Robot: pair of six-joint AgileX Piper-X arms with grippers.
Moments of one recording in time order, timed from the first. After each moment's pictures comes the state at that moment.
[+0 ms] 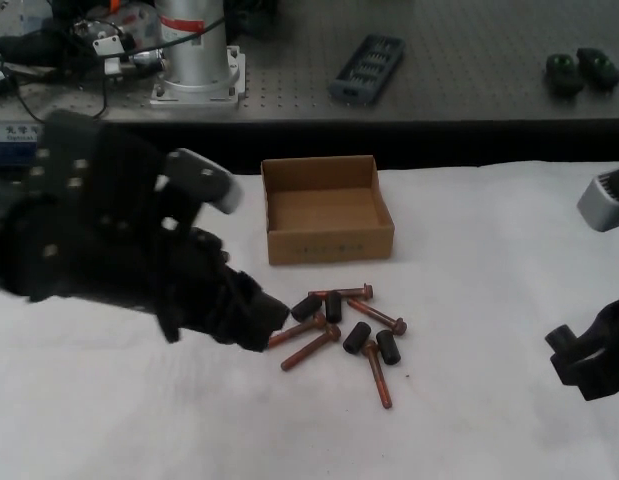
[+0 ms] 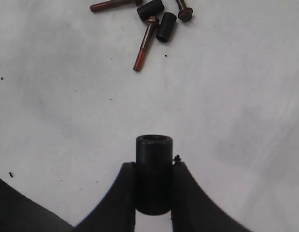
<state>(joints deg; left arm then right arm) -24.5 86.5 -52.4 11.8 28.2 14.1 30.2 58.5 -49.9 58.9 -9.7 -2.1</state>
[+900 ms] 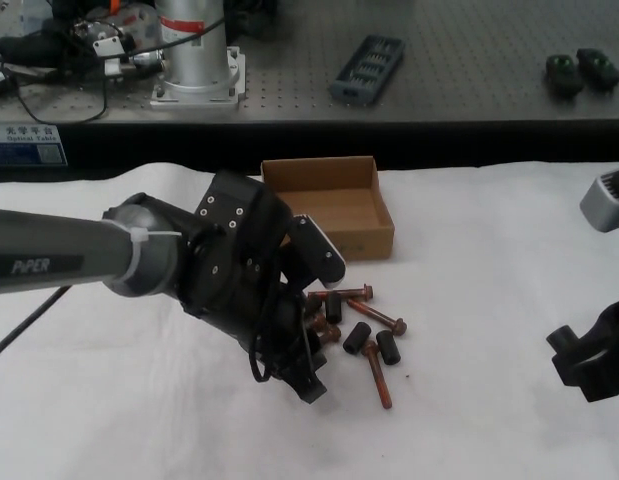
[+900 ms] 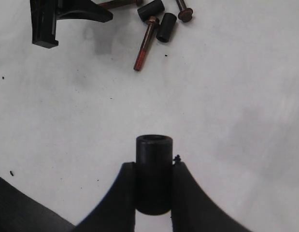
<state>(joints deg) -32.2 108.6 -65.0 12.8 14.3 29.5 30.2 58.5 -49.9 58.9 -9.7 -2.1</state>
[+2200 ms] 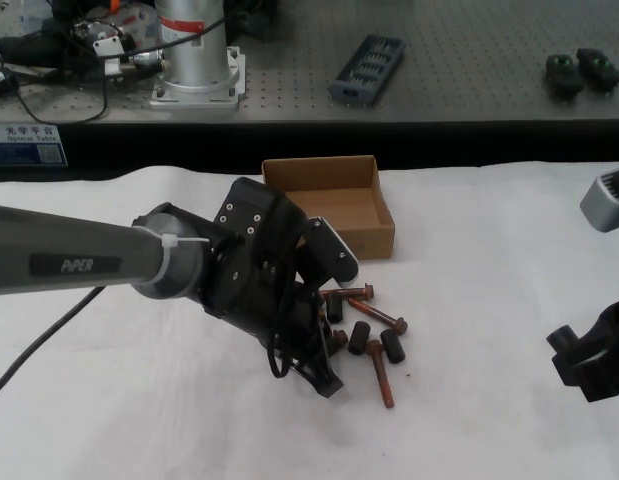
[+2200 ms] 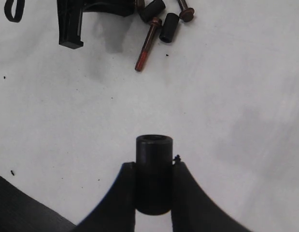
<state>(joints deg) -32.2 114.0 -68.4 9.2 16.7 29.0 30.2 58.5 -49.9 58.9 -9.7 -2.1</state>
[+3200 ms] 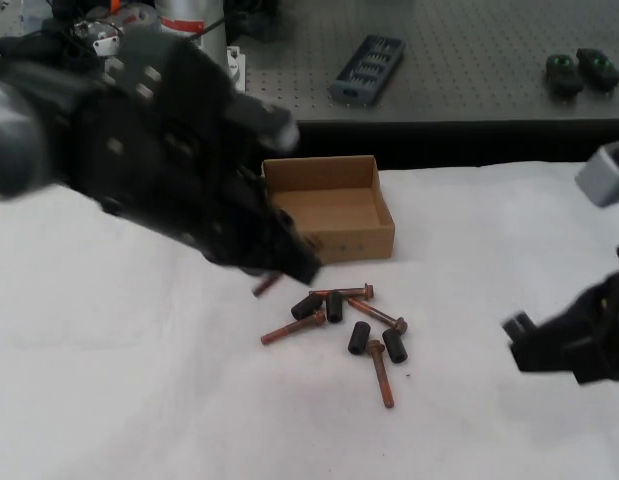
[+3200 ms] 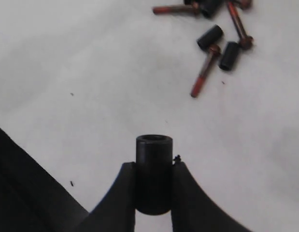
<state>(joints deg) -28.6 91.5 -68.3 24.9 22.9 11.4 30.2 58.6 -49.9 53.5 -22.6 -2.1</state>
